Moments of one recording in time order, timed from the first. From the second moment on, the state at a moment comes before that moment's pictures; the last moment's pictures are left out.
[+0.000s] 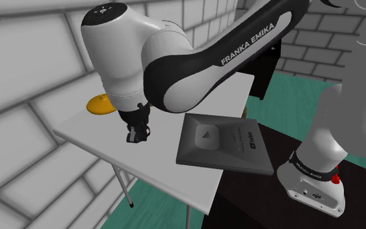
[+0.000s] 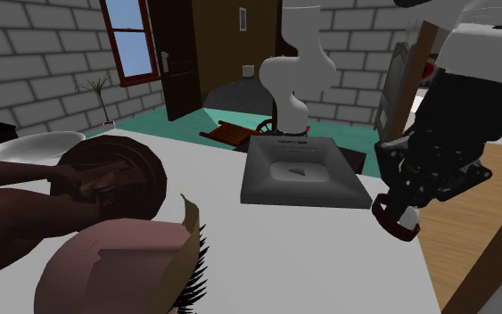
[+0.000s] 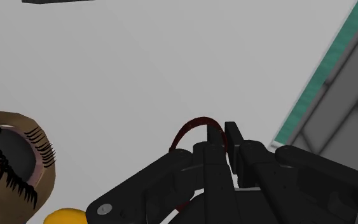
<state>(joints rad) 0.32 0.16 0.46 -1.96 -0.33 2.08 0.35</state>
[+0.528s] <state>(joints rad) 0.32 0.12 0.47 -1.90 -0.30 1.99 0.32</state>
